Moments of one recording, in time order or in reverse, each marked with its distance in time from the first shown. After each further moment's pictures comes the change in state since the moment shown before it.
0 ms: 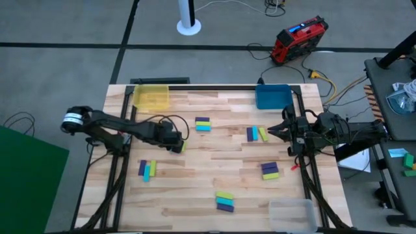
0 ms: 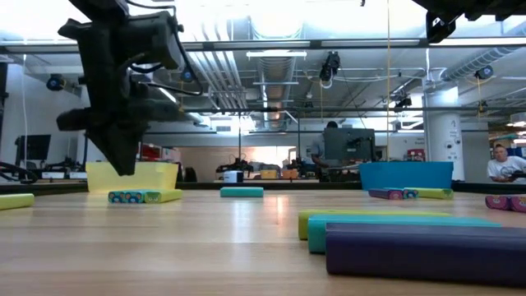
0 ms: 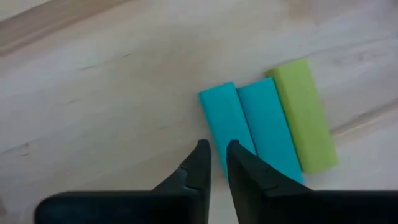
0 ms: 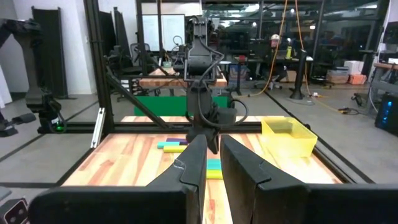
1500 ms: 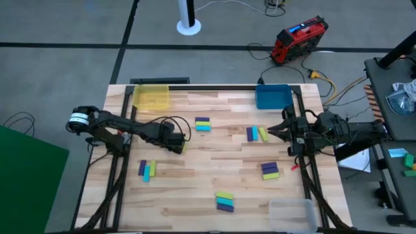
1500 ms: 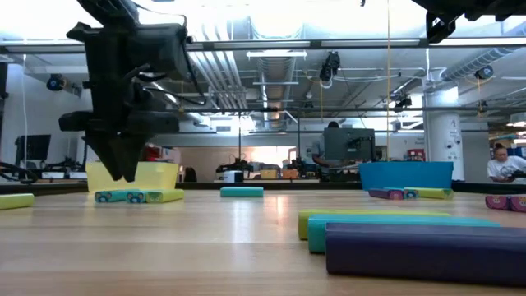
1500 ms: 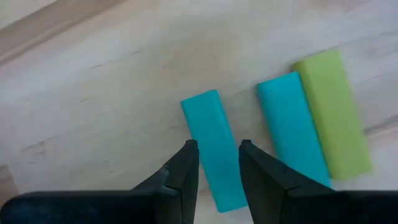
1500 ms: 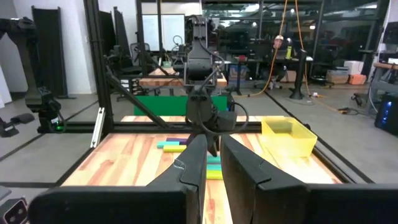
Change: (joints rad) left arm 0.002 0.076 0.050 -0.050 -0.010 0.000; right arm 0.000 0.000 0.000 0.000 0.000 -0.002
